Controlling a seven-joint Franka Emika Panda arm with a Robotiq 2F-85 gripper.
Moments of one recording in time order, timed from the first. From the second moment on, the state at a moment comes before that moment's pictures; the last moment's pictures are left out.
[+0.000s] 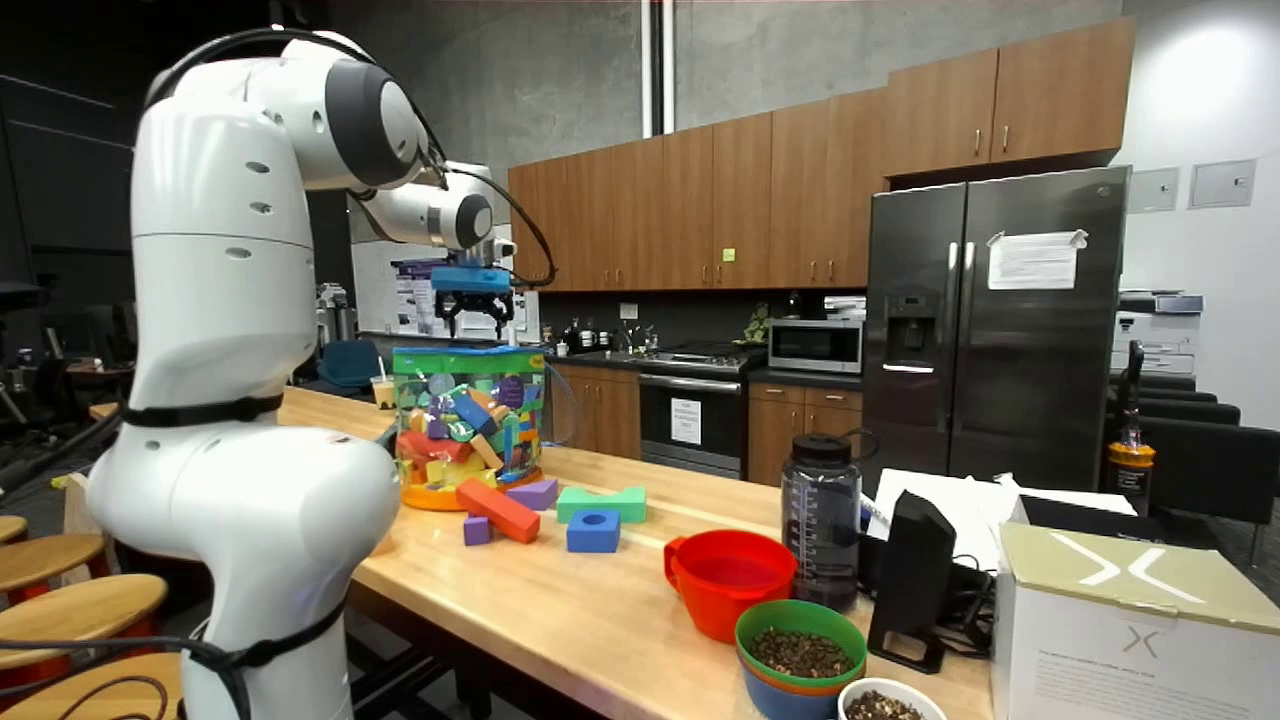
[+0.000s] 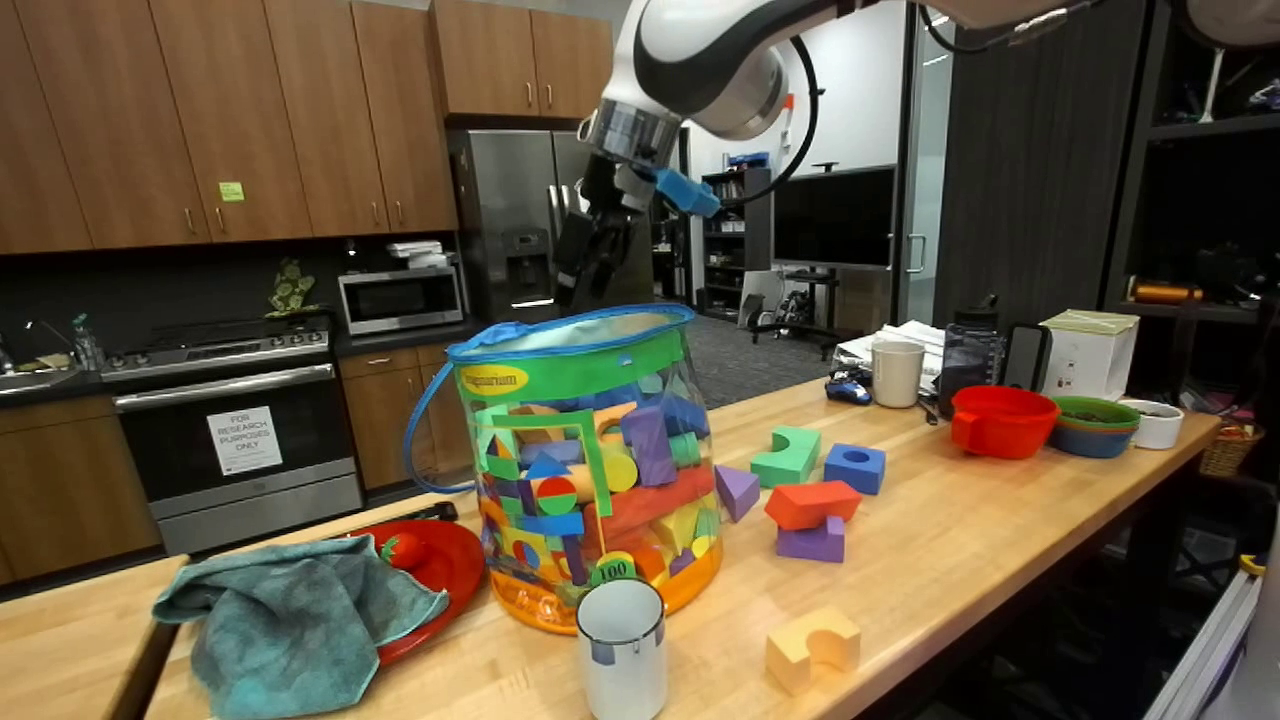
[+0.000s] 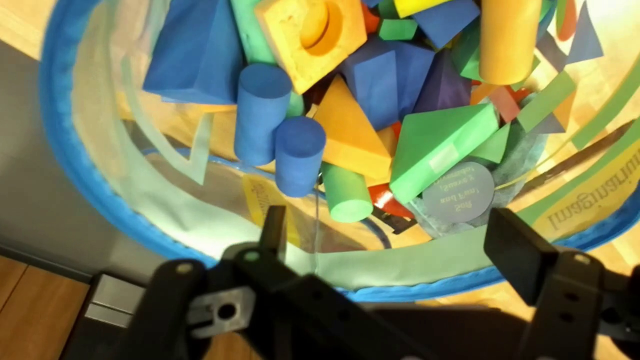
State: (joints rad) arm 0.24 0.06 0.27 -1.78 0.15 2.24 -0.22
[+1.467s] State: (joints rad) arm 0.28 0.17 0.31 -1.78 0.18 2.19 -0.23
